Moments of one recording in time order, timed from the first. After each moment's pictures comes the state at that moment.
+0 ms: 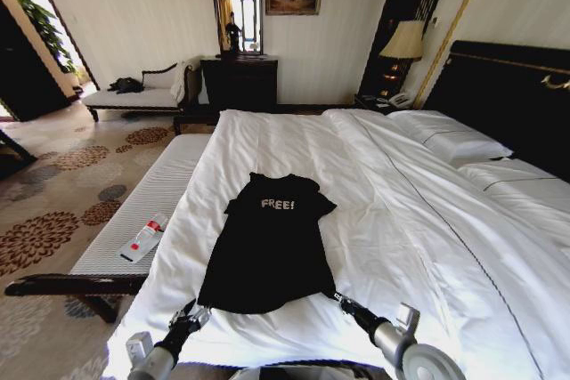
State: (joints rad) left arm 1.98 -1.11 -0.58 -2.18 -0.76 0.19 -0.11; right arm -1.84 1.09 0.56 2.19 1.16 -0.43 0.19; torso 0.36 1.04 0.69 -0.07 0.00
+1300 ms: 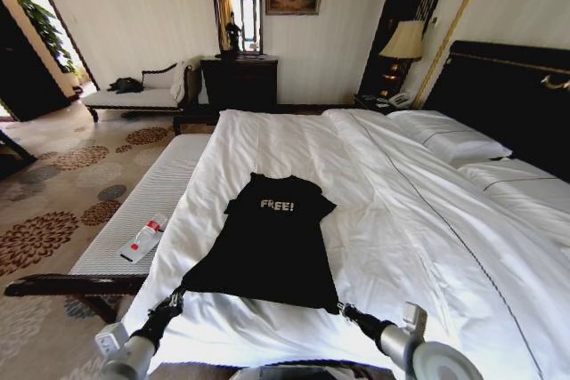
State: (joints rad) left arm 2.05 -1.13 -0.75 -2.30 -0.86 0.18 -0.14; right arm -1.86 1.13 0.67 2.35 1.46 -0.65 0.54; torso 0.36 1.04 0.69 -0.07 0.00
